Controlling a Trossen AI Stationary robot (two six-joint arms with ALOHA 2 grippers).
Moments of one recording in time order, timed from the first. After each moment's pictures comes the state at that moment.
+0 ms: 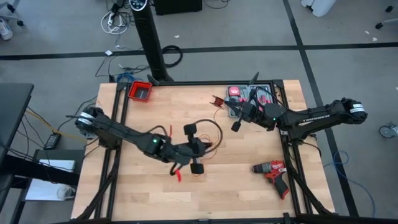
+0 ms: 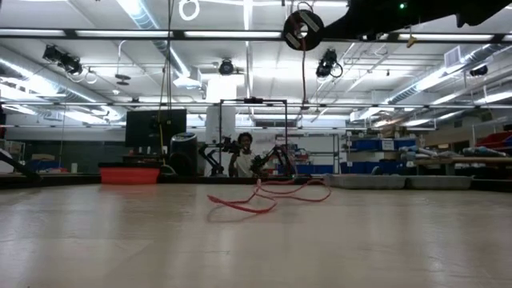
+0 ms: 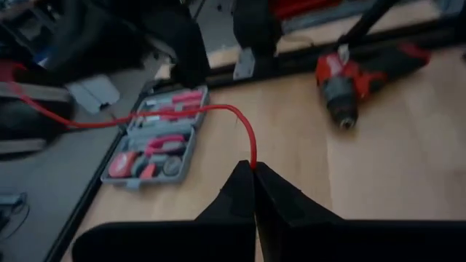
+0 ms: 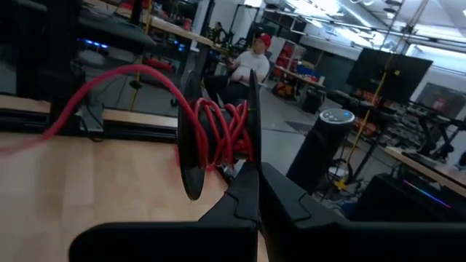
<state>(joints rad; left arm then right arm) -0.36 1.68 1.40 -0.25 -0.65 0.01 0.02 1.03 0.58 0.48 0.56 -0.34</state>
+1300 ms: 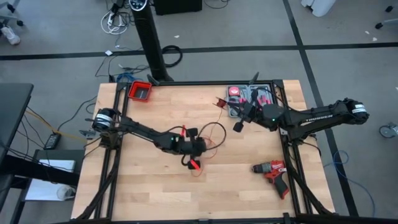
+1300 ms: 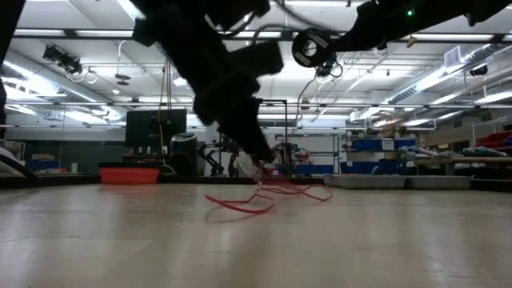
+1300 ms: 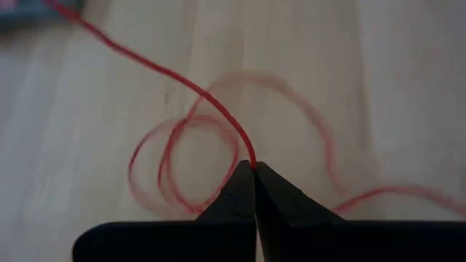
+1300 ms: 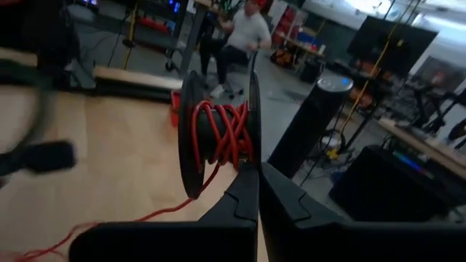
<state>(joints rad) -0.19 1.85 1.13 -0.18 -0.32 -0.11 0.03 0.98 0.58 0.27 0.61 -0.30</state>
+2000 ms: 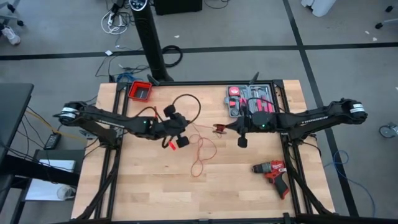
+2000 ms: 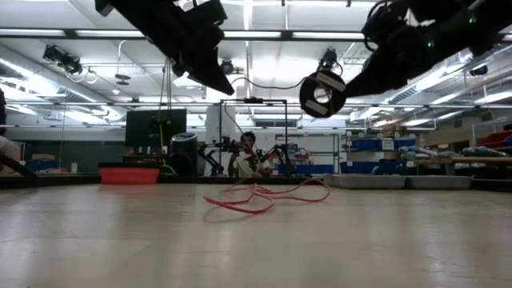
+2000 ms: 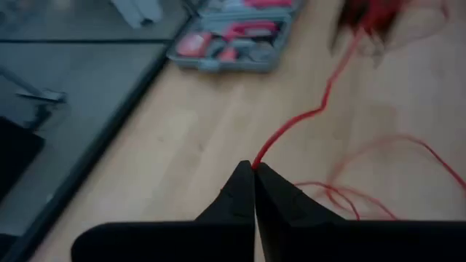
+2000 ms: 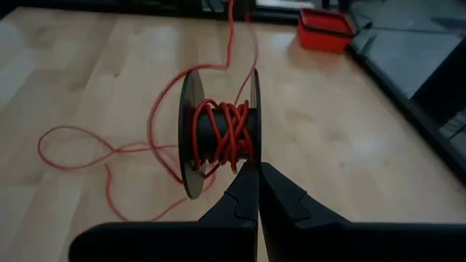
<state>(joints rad) -0.09 1.40 0.90 -0.16 -0.59 -0.10 0.01 1.03 0.47 0.14 0.19 -0.05</state>
